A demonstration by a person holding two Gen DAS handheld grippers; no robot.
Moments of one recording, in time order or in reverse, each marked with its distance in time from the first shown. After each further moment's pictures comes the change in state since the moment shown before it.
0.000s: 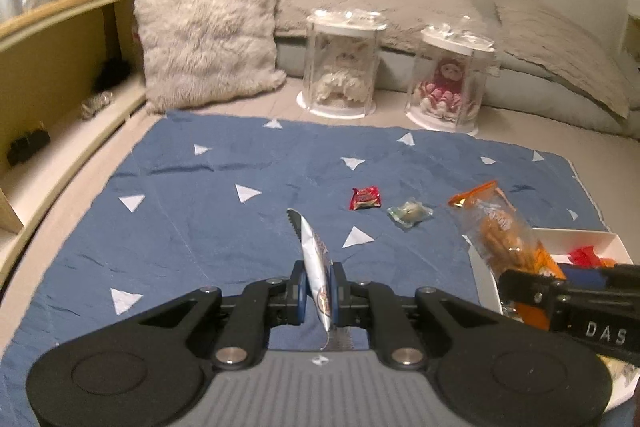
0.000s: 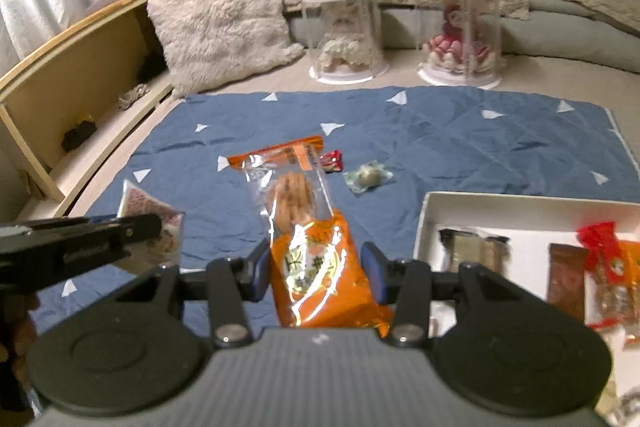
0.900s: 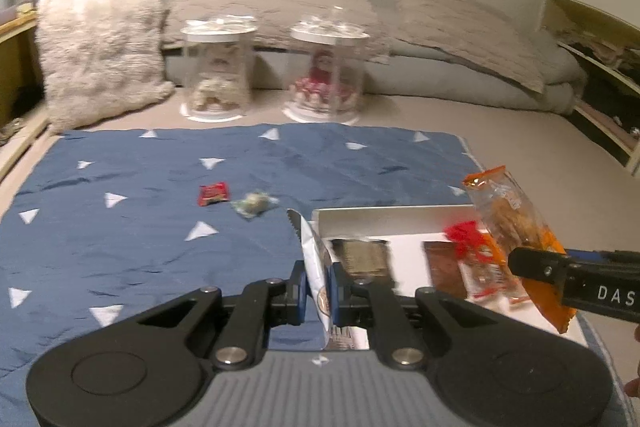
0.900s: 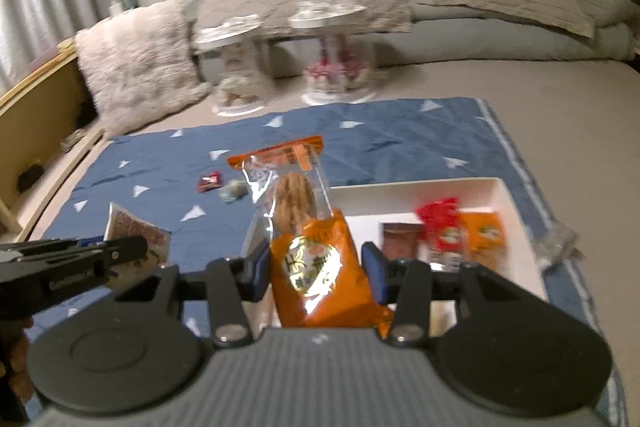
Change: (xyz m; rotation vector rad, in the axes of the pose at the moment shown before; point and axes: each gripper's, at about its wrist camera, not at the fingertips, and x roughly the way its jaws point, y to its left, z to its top) left arm -0.023 -0.138 -0.023 0.094 -0.005 -0.216; right arm -0.110 -0.119 -0.045 0.136 -0.095 -0.189
